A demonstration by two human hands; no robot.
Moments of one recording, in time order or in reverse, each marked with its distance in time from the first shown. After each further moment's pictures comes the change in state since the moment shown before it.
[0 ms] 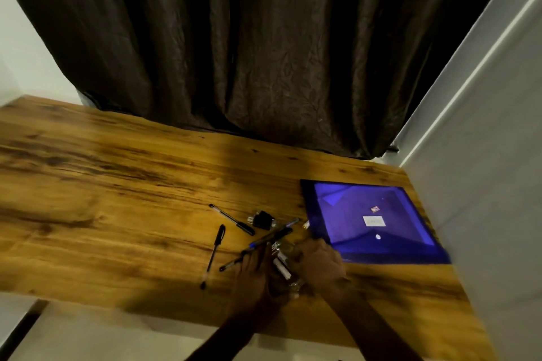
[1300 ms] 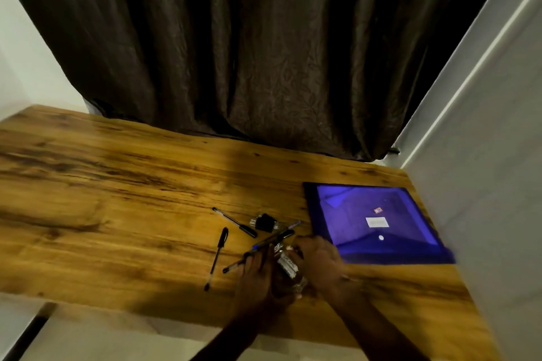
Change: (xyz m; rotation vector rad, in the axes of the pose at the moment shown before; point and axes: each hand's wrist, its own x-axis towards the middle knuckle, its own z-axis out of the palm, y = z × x) left_hand -0.002 0.004 -0.004 0.010 0.014 0.005; right_hand 0.000 -0.008 -0.008 -0.015 0.124 -0.141
